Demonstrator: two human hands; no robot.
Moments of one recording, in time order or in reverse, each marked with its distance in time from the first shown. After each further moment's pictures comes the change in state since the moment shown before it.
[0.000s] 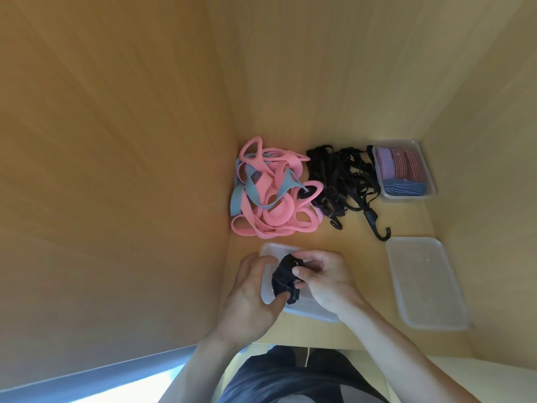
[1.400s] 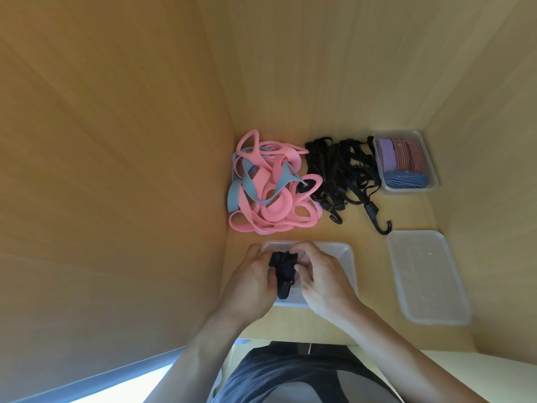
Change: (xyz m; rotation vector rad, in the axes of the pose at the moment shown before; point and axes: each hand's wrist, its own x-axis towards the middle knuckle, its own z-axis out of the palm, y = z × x) left_hand 0.032 -0.002 0.002 0.147 -0.056 0.018; right_hand -0.006 0.006 -0.004 -0.599 -0.046 -0.372
